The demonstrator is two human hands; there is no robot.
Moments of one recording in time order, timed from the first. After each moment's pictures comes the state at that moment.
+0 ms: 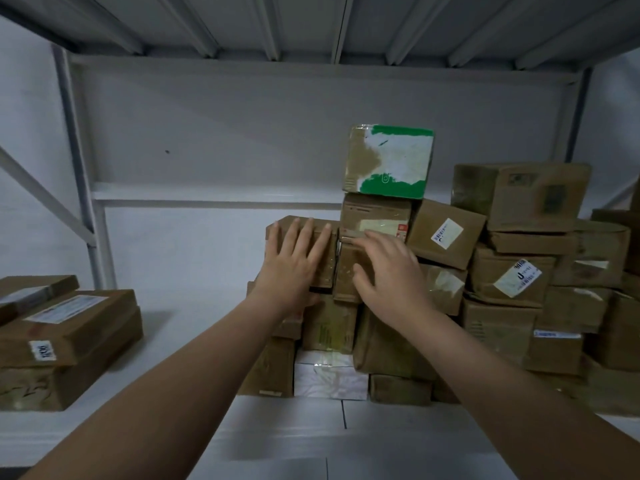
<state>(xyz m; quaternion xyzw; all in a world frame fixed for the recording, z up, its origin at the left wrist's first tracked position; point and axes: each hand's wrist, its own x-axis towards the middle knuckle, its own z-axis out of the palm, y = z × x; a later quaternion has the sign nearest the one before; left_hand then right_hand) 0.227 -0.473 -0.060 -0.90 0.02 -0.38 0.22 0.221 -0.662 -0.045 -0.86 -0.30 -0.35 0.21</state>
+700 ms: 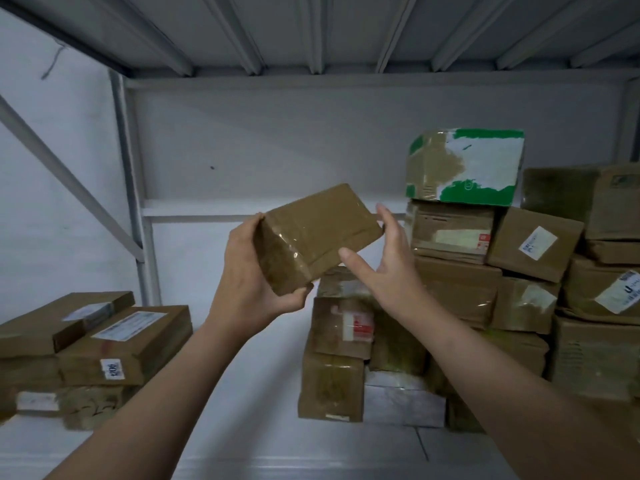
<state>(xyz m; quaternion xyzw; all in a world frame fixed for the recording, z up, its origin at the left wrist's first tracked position) 0.153 -0.353 -0.049 -0.80 0.13 -0.54 -0.24 0.212 -0.552 -0.029 -0.76 -0.33 -0.23 0.52</state>
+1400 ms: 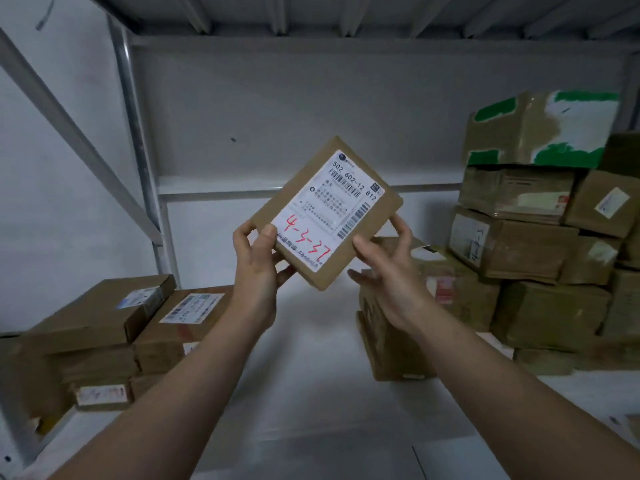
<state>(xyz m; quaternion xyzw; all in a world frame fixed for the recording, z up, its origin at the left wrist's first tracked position) 0.123 -0.240 -0.063 -0.60 0.06 -0.32 -0.73 0.175 -0.402 -0.076 -0.57 -0.25 -0.03 0.78</state>
